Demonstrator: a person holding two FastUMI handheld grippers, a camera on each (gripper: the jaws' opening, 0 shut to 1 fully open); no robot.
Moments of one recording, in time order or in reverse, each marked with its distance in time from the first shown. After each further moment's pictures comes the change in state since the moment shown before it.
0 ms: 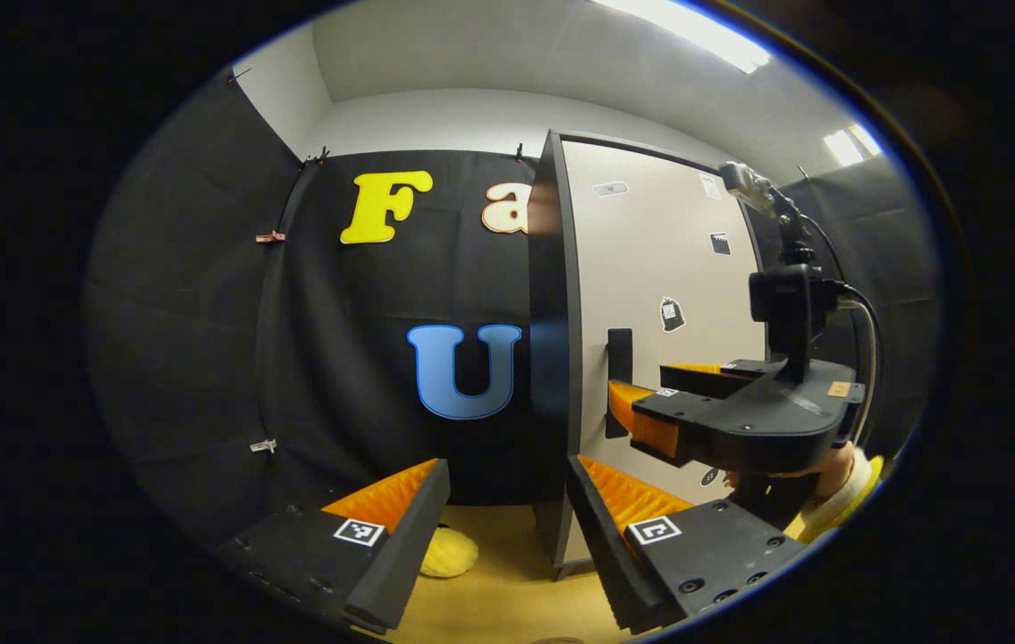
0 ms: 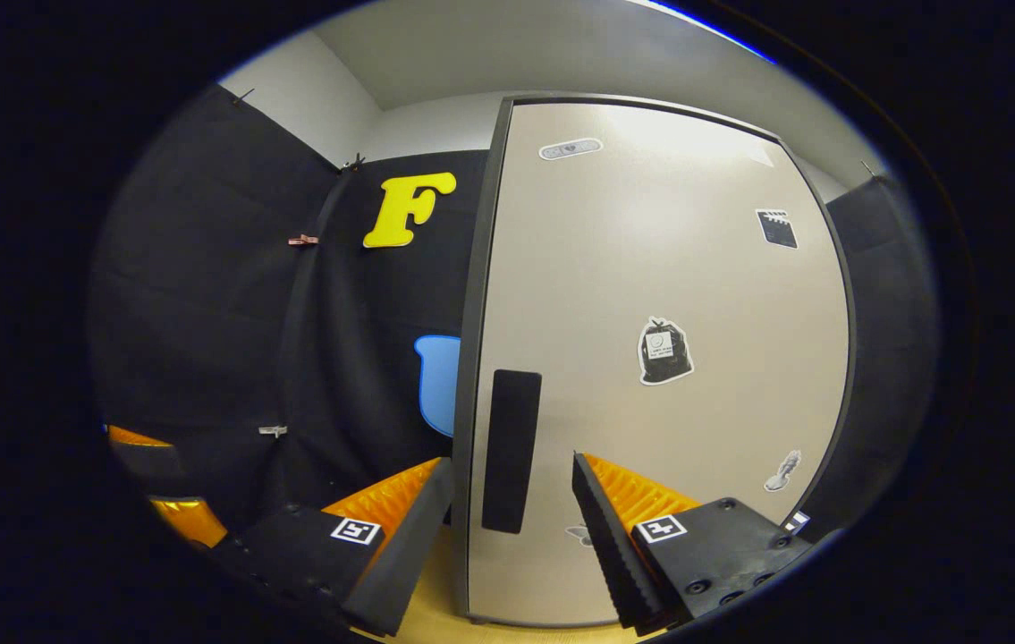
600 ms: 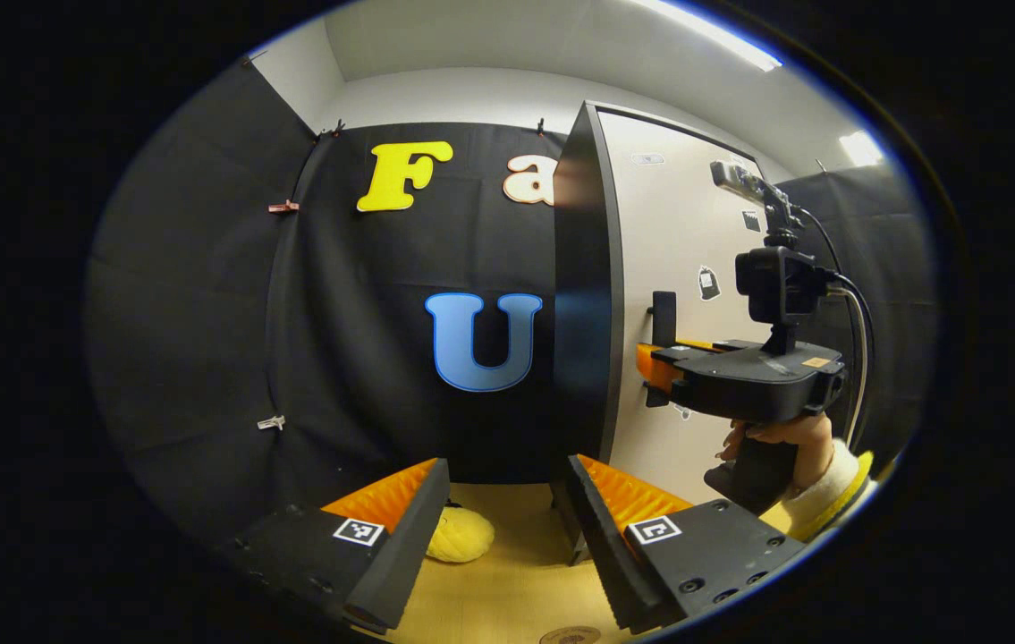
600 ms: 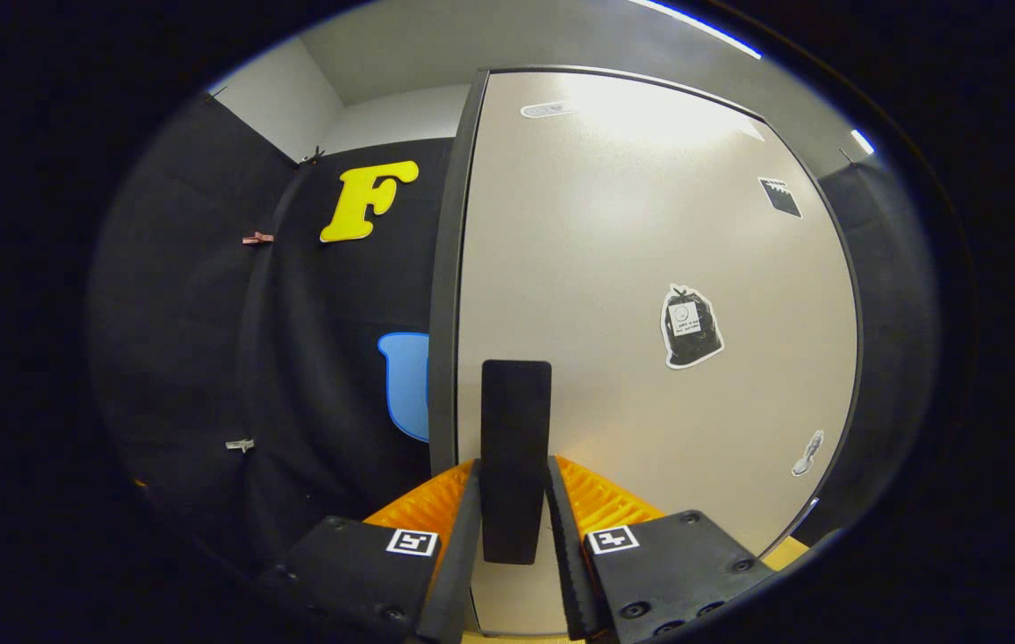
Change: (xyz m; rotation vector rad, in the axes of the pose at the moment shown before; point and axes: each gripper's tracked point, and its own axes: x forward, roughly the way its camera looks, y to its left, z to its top) left arm 0.010 0.033 -0.030 -0.018 0.078 0.024; right arm 0.039 -0.003 -0.009 0.028 -0.014 -0.132
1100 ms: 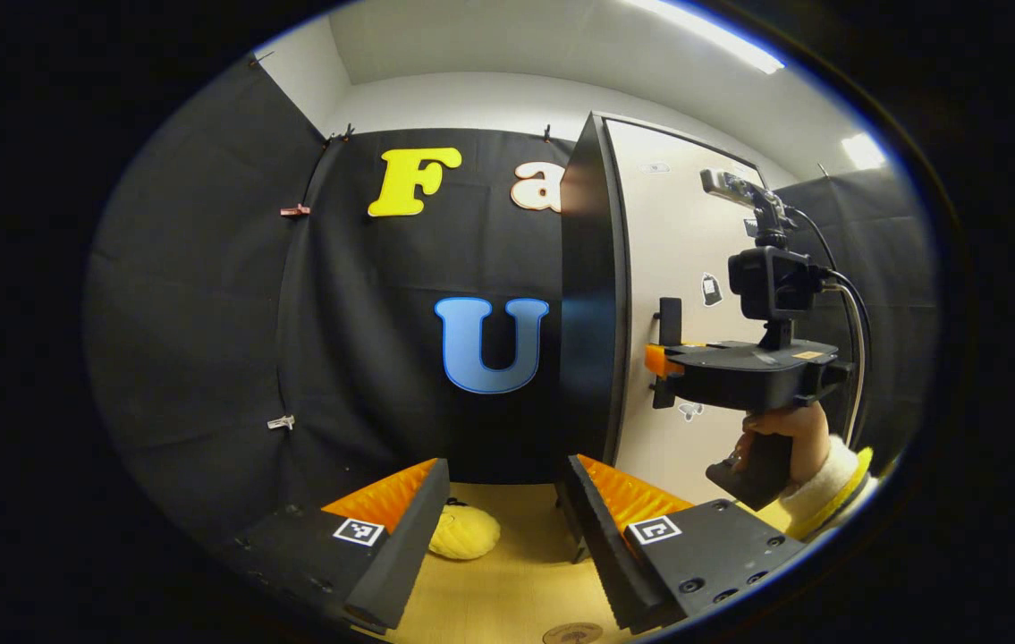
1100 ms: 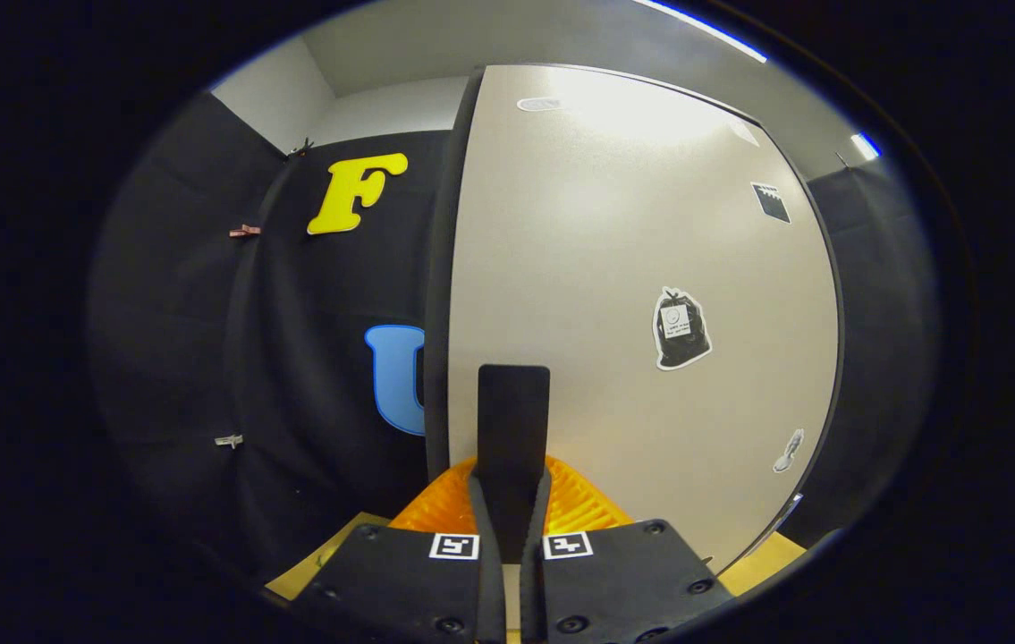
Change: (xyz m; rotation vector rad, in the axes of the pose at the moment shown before) left arm -0.017 0.015 0.003 -0.012 -0.018 0.024; right arm -0.011 -0.002 -0.001 0.009 0.064 -0.015
